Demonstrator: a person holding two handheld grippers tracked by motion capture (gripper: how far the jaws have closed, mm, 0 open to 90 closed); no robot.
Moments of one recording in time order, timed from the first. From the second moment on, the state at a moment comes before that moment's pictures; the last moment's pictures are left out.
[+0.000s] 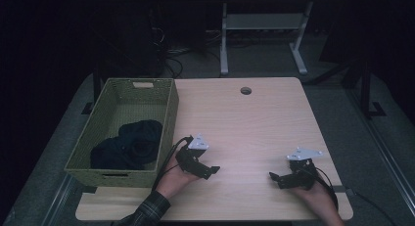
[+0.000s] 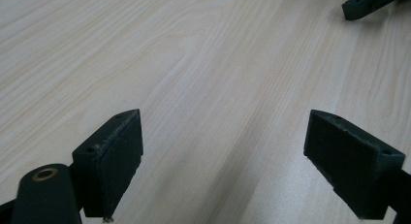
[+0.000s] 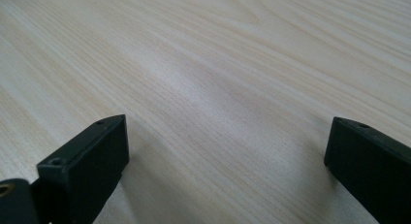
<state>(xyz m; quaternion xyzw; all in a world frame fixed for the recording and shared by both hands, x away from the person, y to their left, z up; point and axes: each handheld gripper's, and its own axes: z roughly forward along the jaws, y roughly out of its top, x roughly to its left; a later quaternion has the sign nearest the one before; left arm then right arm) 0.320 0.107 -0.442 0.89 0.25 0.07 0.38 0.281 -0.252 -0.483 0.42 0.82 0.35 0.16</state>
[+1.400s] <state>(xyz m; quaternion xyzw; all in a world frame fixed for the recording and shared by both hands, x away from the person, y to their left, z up) 0.327 0.110 -0.398 0.88 0.23 0.07 0.41 0.281 -0.252 -0.483 0.42 0.82 0.35 0.16</state>
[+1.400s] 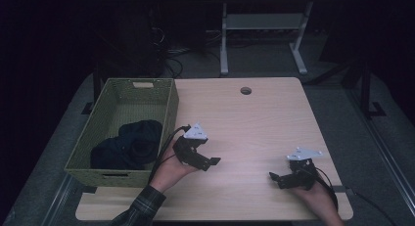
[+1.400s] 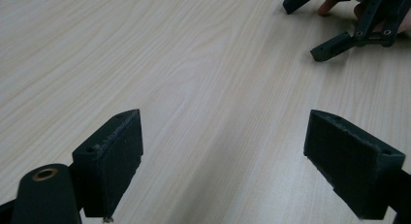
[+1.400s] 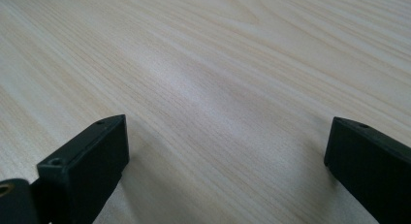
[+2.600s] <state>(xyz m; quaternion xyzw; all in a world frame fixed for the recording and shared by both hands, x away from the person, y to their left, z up) 0.345 0.129 -0.359 0.87 0.23 0.07 0.43 0.281 -0.252 -0.483 0.42 0.82 0.35 0.16</state>
